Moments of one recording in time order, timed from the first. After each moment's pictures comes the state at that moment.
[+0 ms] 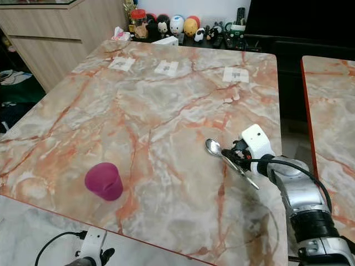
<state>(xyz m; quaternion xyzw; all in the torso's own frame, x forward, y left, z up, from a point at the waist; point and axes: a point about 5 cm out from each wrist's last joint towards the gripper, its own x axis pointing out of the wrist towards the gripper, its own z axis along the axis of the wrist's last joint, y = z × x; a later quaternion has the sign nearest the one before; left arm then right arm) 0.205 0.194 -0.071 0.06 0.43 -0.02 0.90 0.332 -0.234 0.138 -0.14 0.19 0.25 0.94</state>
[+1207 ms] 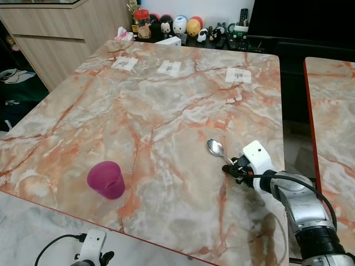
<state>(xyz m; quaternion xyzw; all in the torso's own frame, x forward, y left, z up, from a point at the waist) 0.199 0.196 -0.074 0.06 0.43 -0.03 0.90 0.311 -0.236 0.111 -0.13 0.23 0.27 0.93</state>
